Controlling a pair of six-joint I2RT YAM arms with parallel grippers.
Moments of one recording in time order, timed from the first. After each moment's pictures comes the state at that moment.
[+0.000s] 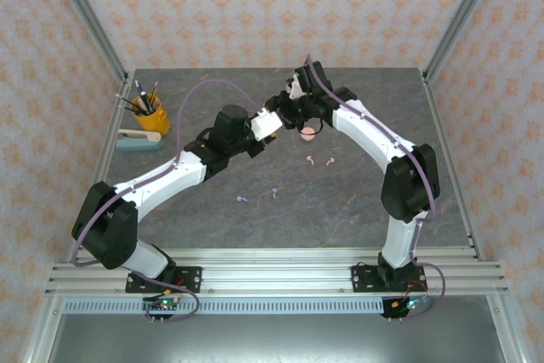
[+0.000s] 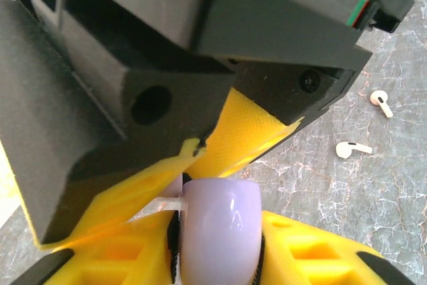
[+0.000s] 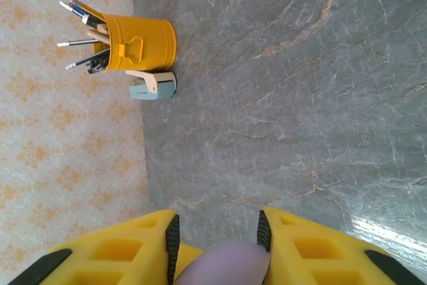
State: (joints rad) left arm -0.55 1.49 1.04 -0.02 0.05 0.48; right arm 0.51 1.86 1.67 -0.59 -0.56 0.87
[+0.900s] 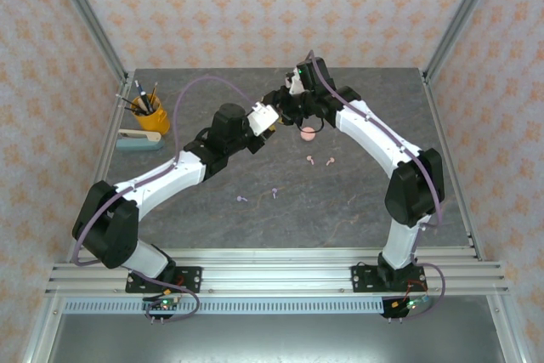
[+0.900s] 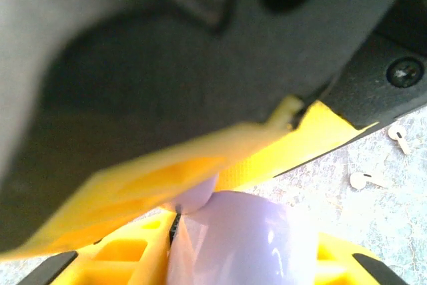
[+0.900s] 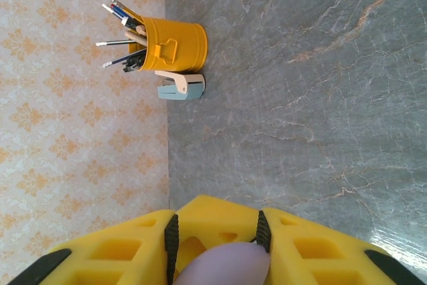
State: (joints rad) left arm -0.54 1.49 1.02 0.06 0.03 0.39; right arm 0.52 1.82 1.67 -0.56 -0.57 0.89
